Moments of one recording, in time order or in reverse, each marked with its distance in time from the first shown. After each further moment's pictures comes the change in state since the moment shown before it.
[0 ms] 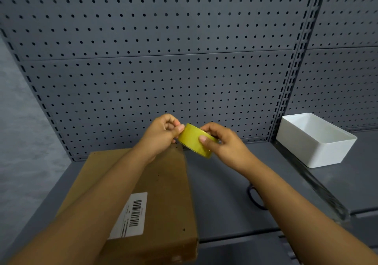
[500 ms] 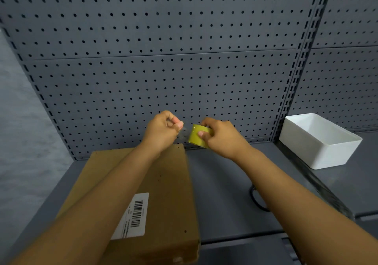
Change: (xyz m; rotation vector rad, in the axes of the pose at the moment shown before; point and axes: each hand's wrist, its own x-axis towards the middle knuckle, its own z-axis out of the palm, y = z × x) left_hand 0.001 0.008 0.001 0.108 0.140 -0.034; right_hand 0.035 0.002 0.000 -0.495 -0.024 0.085
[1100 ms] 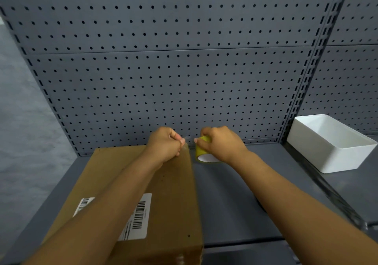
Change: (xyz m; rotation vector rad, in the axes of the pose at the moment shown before) left_hand -0.010 -0.019 0.005 0.071 -0.048 -0.217; right_hand 0.015 0.009 0.029 -0.214 -0.056 0.005
